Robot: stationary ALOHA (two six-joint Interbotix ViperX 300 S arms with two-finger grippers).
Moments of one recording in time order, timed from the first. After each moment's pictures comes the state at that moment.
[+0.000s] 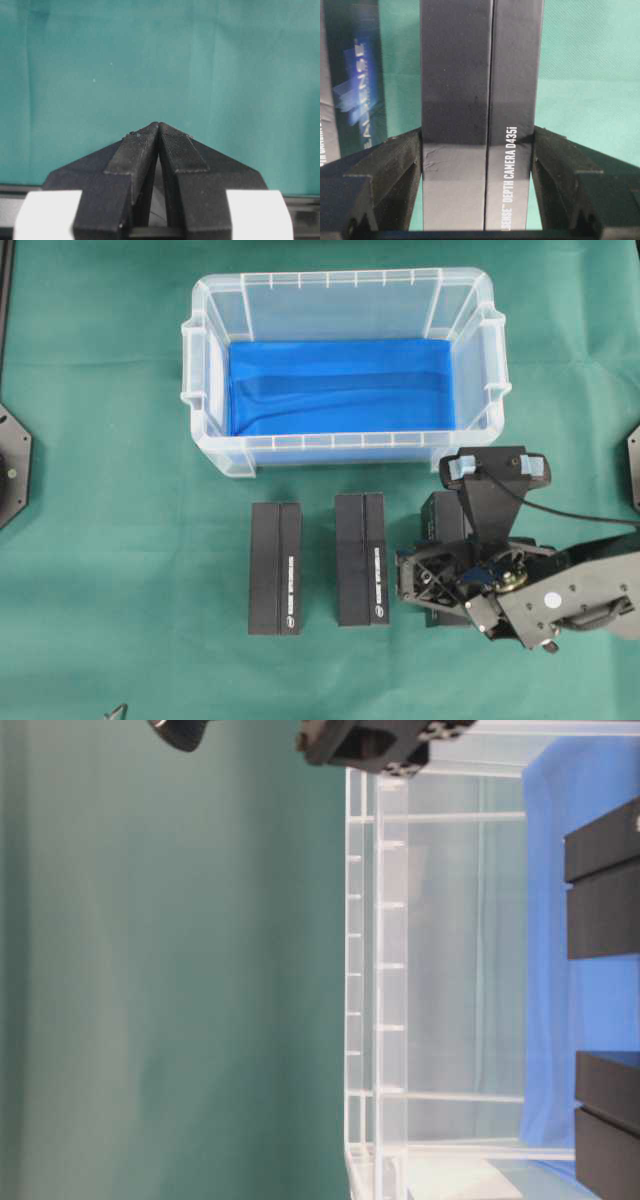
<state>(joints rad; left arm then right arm) -0.09 -0.85 0.50 0.03 1.43 -0.18 0.44 0.09 0.31 -0.24 1.21 2.25</state>
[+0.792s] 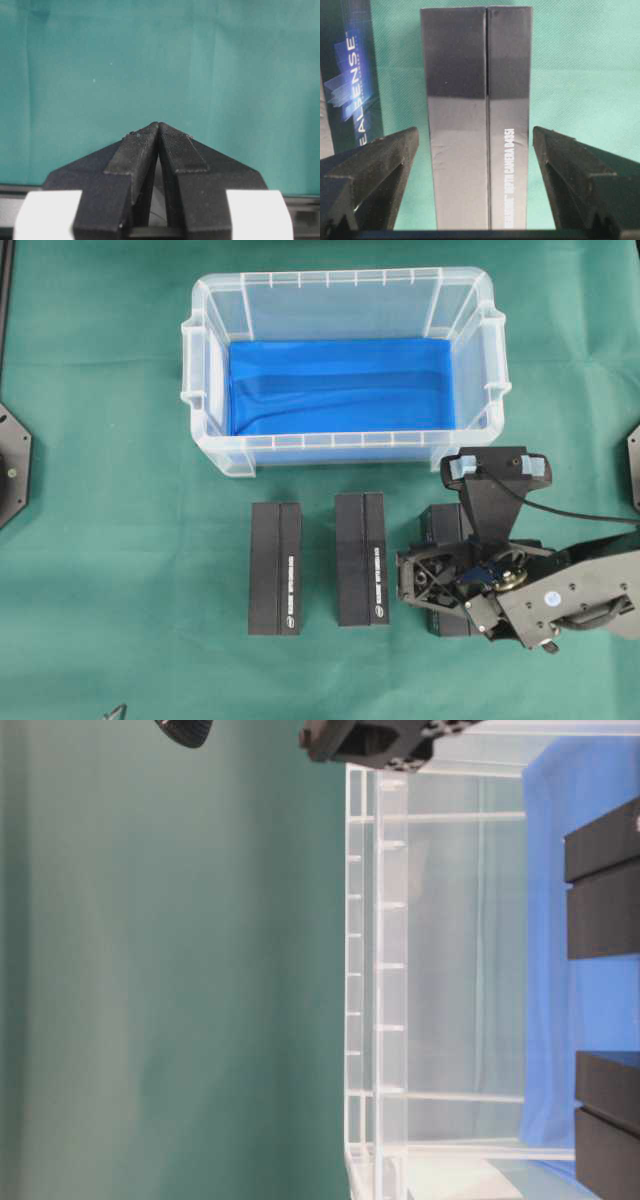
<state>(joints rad) -0.09 -0.85 0.50 0.03 1.43 -0.18 0.43 0.08 0.30 -0.23 1.21 2.25</state>
